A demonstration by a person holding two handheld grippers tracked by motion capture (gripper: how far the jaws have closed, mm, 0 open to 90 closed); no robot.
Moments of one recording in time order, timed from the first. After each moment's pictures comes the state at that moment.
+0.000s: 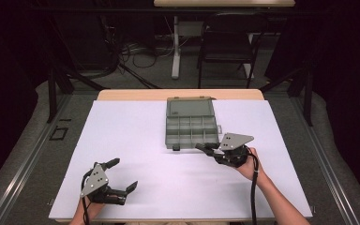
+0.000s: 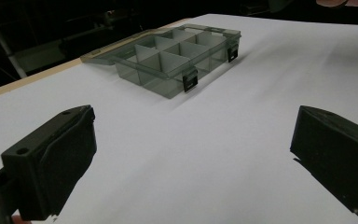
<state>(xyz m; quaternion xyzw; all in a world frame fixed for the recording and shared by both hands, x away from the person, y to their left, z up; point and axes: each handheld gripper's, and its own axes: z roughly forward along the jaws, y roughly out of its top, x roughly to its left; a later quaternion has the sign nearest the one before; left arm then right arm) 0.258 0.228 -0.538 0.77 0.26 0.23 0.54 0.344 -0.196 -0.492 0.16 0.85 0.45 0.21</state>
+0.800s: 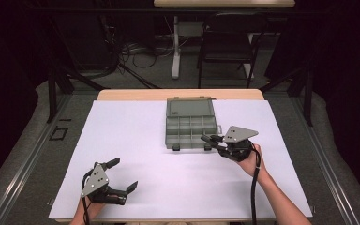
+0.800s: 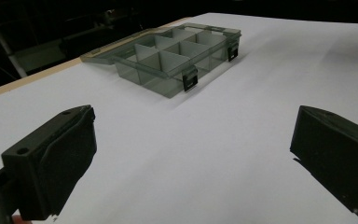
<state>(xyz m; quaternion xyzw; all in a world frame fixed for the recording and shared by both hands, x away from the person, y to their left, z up) 0.257 0.228 -0.538 0.77 0.26 0.23 0.54 0.355 -0.205 -0.485 0.21 0.84 0.45 0.24</state>
